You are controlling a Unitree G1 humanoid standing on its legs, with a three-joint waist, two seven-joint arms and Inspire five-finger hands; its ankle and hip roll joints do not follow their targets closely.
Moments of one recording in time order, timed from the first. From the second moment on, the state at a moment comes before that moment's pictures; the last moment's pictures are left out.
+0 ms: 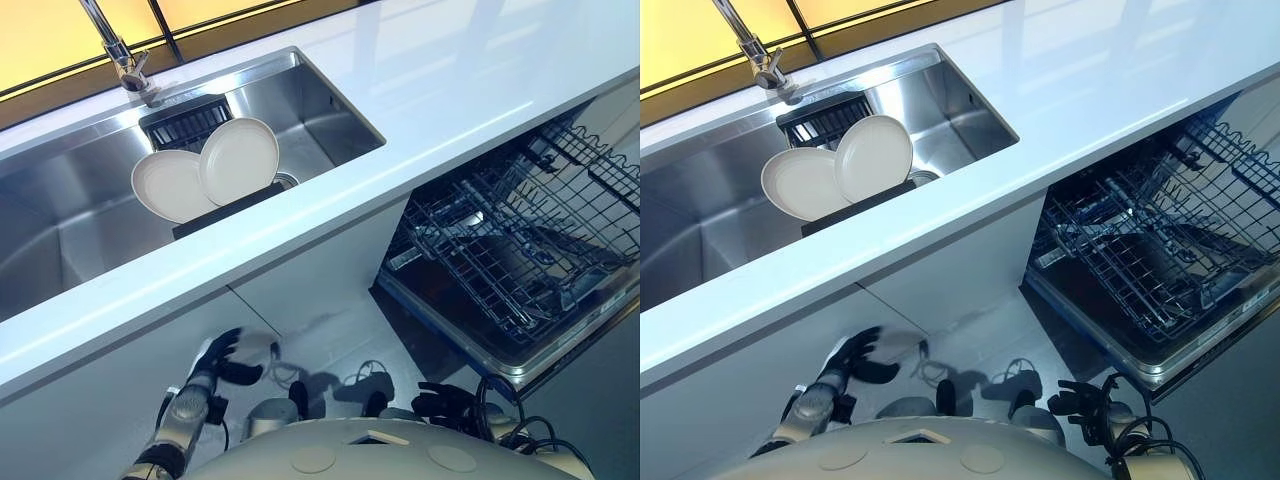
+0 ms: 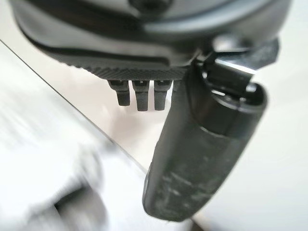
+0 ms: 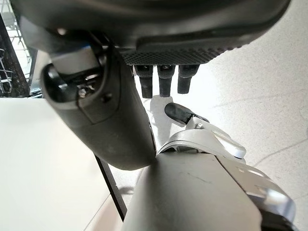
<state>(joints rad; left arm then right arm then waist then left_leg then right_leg) 0.11 0.32 -0.22 0.76 -0.08 -0.17 -0.15 0.00 -0.31 0.03 1.24 -0.02 0.05 0.22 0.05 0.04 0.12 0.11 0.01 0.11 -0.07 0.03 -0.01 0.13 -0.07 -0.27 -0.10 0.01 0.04</state>
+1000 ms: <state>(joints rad) -0.18 0.27 -0.40 -0.15 -1.31 0.10 -0.60 -0.01 -0.31 0.09 1.29 0.02 -0.02 0.17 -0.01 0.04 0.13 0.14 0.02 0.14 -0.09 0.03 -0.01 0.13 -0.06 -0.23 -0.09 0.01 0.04</state>
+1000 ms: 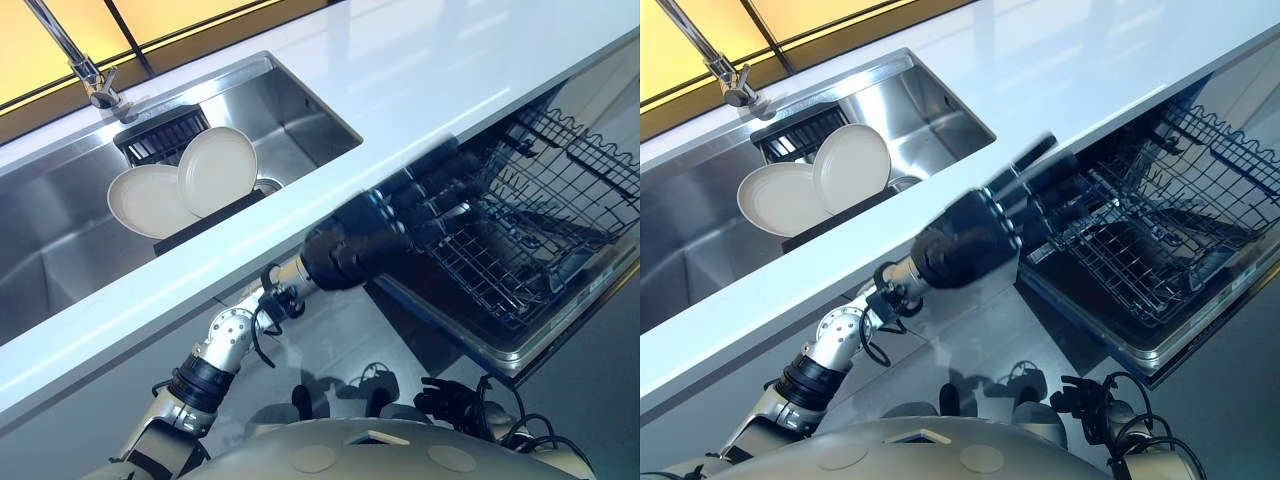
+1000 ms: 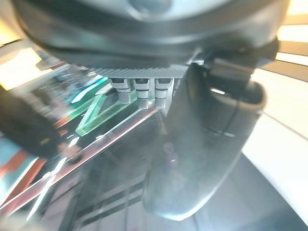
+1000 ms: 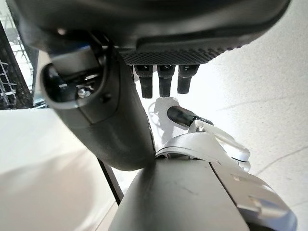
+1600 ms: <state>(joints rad) -0.33 0.76 -0.07 -0.14 -0.38 -0.20 0.16 0.00 -0.29 0.09 1.29 0.01 -0.05 0.15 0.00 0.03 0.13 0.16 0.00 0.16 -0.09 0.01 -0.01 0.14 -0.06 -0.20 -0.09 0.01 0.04</state>
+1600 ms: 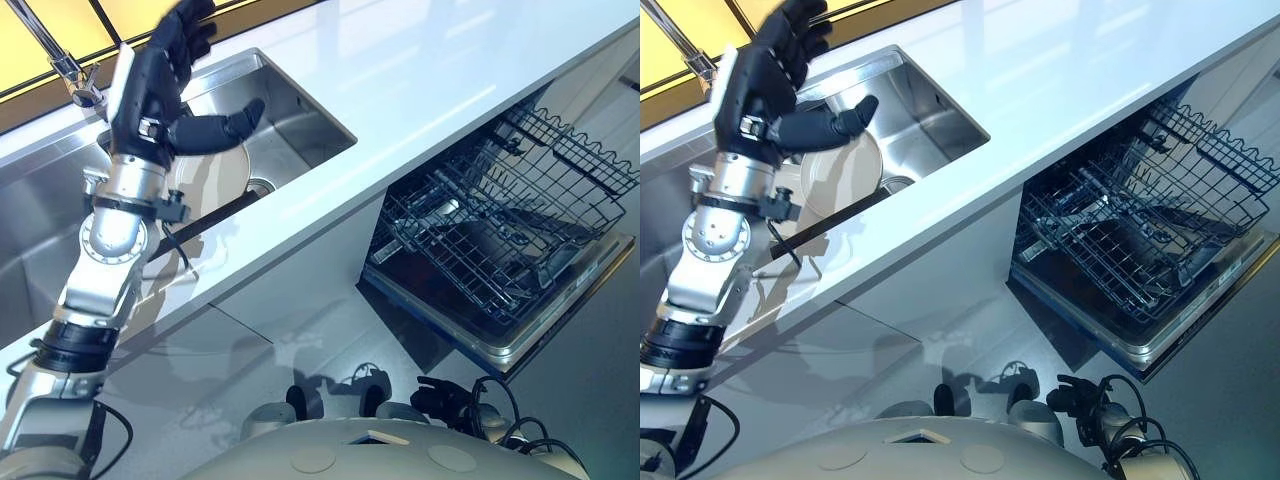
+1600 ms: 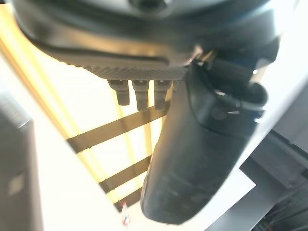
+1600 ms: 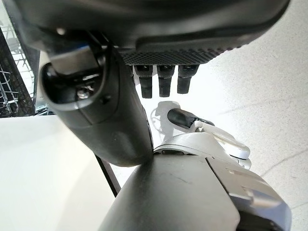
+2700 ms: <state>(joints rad) -0.65 0.96 -0.20 0.51 -0.27 -0.07 0.08 0.07 -0.32 0.08 1.20 -0.02 0.02 0.16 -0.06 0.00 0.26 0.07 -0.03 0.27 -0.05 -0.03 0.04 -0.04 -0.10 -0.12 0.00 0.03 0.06</state>
